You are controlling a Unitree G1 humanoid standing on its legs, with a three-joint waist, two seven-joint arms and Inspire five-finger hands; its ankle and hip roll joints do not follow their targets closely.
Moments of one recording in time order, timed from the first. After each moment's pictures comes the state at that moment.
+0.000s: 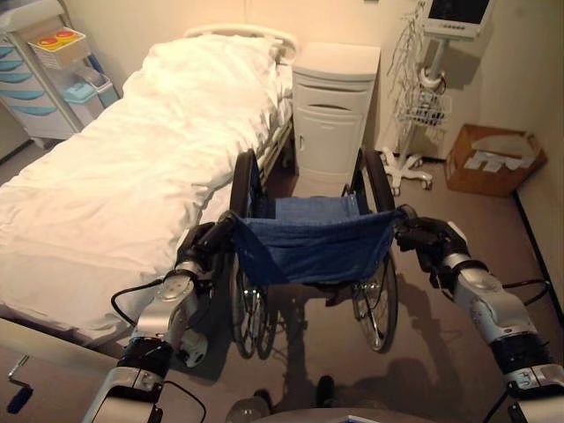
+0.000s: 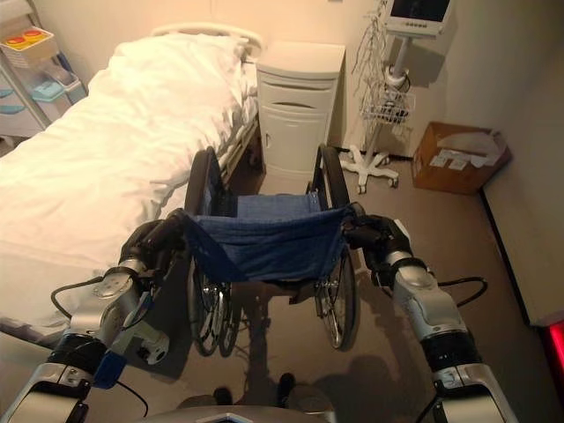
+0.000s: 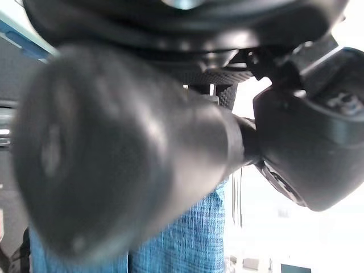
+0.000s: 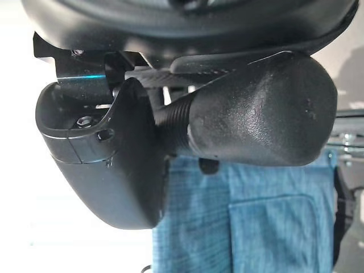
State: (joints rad) left arm -0.24 0.48 -0.14 0.38 -0.52 0.16 0.14; right arm -0.27 -0.63 0.14 0.28 0.56 0.32 -0.12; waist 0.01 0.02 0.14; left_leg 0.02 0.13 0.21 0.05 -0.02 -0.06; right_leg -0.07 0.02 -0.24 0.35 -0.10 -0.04
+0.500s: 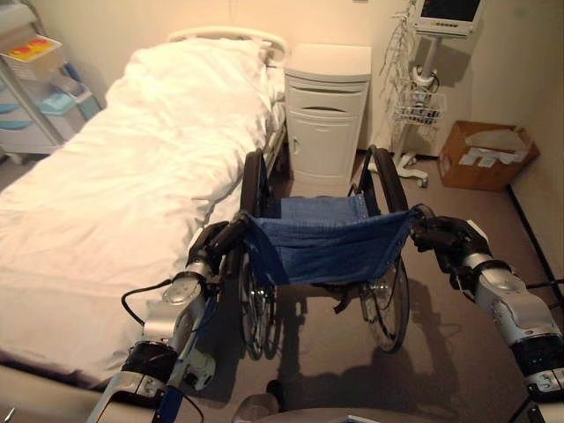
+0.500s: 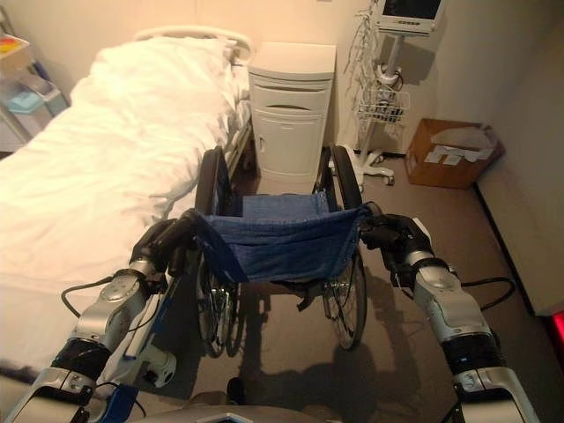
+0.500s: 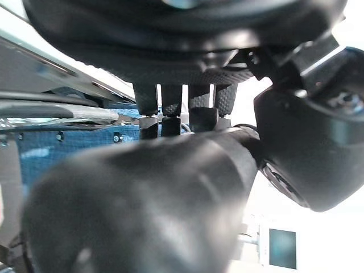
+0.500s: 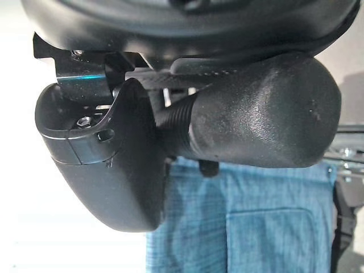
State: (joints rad) left arm -0.25 0.49 -0.17 0.36 -0.53 0.12 0.12; right arm -0.23 -0.65 0.10 0.29 0.56 0.29 -0.08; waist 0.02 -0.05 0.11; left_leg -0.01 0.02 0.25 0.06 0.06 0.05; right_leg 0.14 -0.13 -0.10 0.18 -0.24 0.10
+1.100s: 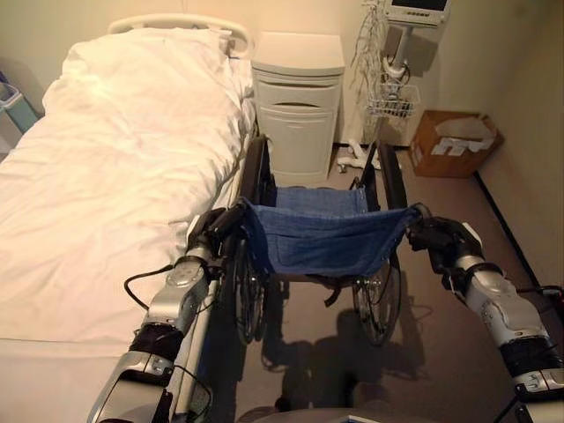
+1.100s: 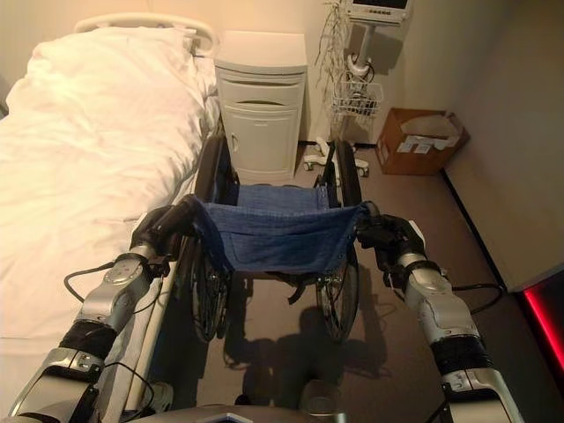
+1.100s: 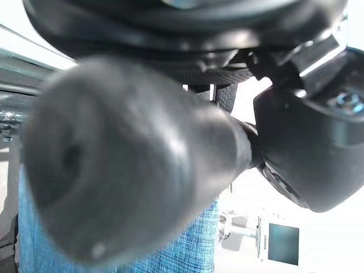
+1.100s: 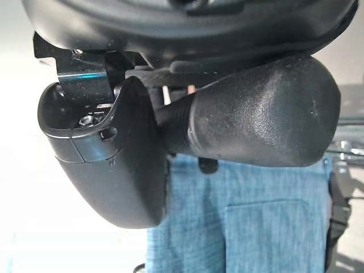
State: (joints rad) left arm -0.33 0.45 -0.15 0.43 -0.52 0.14 0.15; right arm -0.22 -0.62 0.09 0.29 0.57 0.27 -0.10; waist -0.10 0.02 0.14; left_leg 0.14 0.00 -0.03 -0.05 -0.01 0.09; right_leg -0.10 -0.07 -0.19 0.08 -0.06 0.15
